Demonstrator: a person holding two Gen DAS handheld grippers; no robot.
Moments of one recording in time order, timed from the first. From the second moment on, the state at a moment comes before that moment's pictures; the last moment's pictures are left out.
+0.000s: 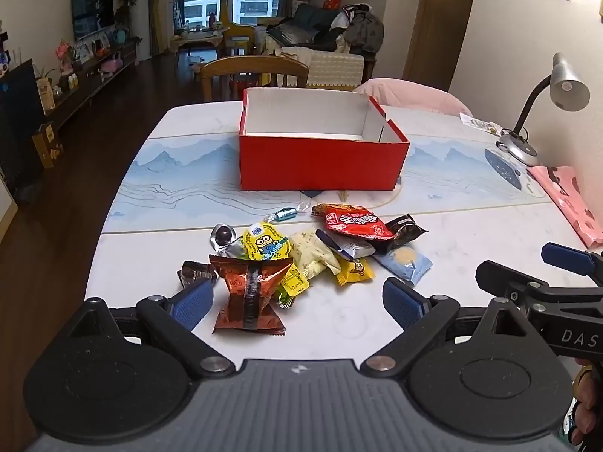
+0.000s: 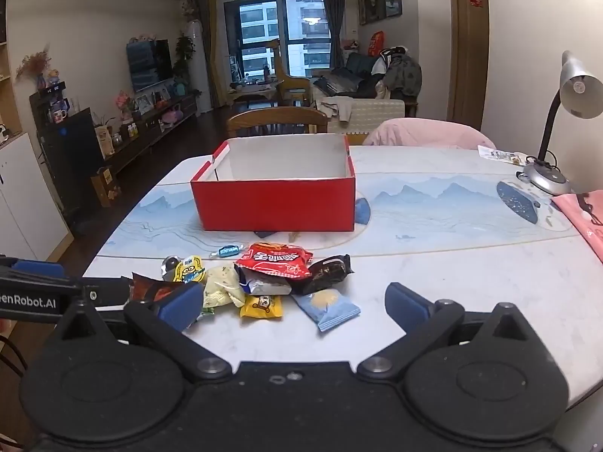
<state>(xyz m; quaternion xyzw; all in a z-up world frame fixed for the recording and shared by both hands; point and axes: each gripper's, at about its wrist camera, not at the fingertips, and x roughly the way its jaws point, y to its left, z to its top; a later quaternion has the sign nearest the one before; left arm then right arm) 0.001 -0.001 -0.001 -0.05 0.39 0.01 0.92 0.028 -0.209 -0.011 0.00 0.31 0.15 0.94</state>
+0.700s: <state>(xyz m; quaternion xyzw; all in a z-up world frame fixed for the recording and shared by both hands) -0.010 0.012 0.014 -0.04 0.34 0.02 0.94 0.020 -0.197 -0.001 0.00 0.26 0.16 0.95</state>
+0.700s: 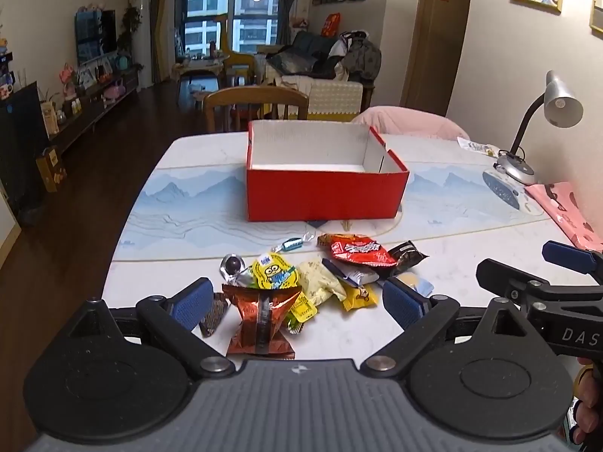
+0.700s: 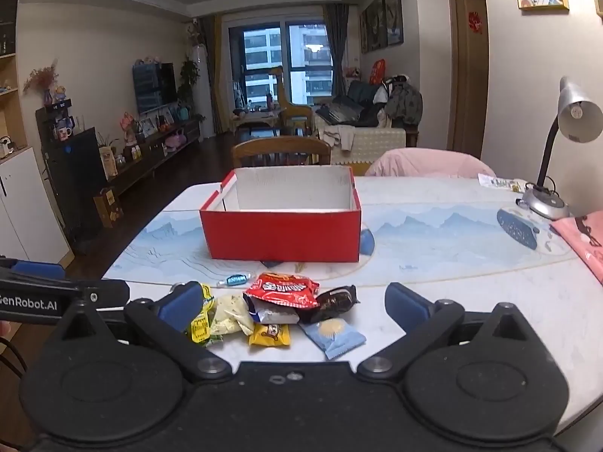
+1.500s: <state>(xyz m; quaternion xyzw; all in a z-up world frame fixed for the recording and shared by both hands) -0.017 0.015 0.024 -0.04 0.32 0.01 0.95 0.015 -0.196 0.003 0.00 0.25 0.16 0.95</state>
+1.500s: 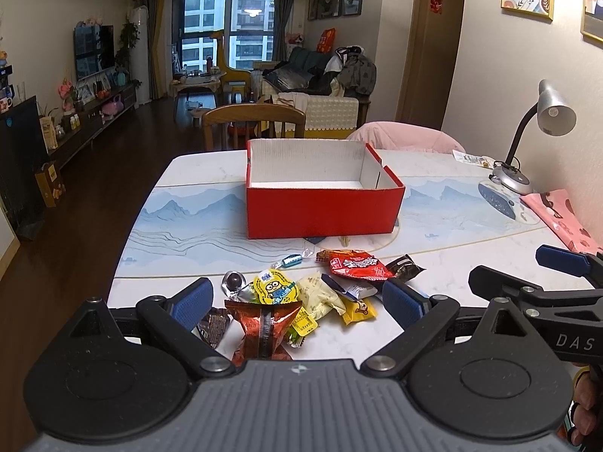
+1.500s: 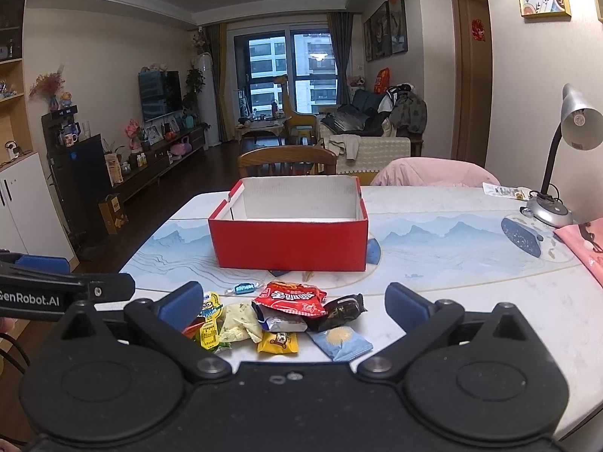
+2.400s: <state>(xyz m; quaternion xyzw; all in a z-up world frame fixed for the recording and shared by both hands) -0.012 0.020 0.020 -0.03 0.31 0.01 0.95 0.019 -0.185 0.010 -0.01 0.22 0.17 0.96</state>
